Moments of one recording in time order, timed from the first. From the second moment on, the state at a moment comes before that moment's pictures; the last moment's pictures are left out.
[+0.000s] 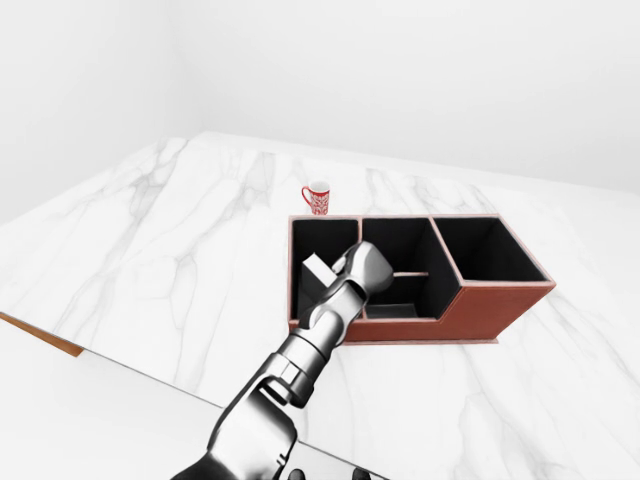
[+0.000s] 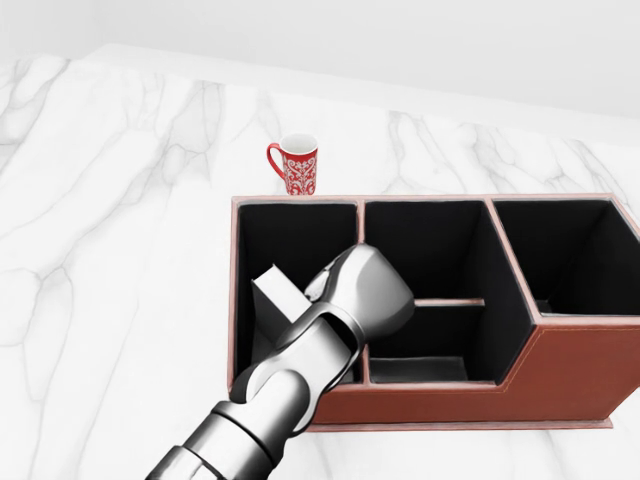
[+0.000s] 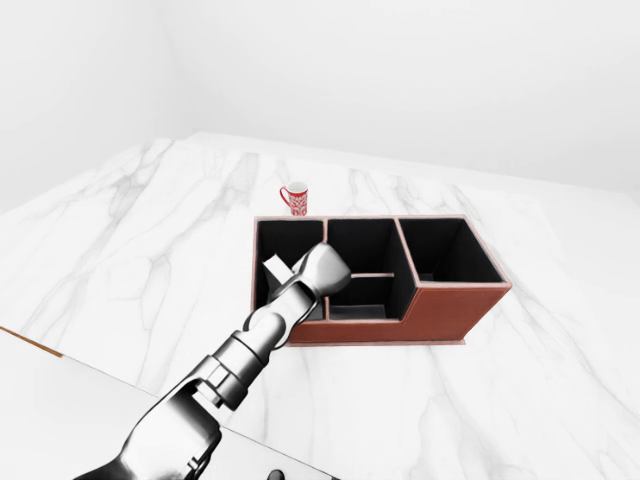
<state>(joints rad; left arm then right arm) -0.75 -0.15 -0.43 0.74 1.94 -0.08 -0.06 0.20 -0.69 -1.39 0.13 0.97 0.09 0.21</state>
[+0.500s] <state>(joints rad) -0.59 -0.12 -0.44 0.51 1.97 -0.04 -0.01 0.19 -0.69 -1.39 0.13 0.97 0.09 0.21</state>
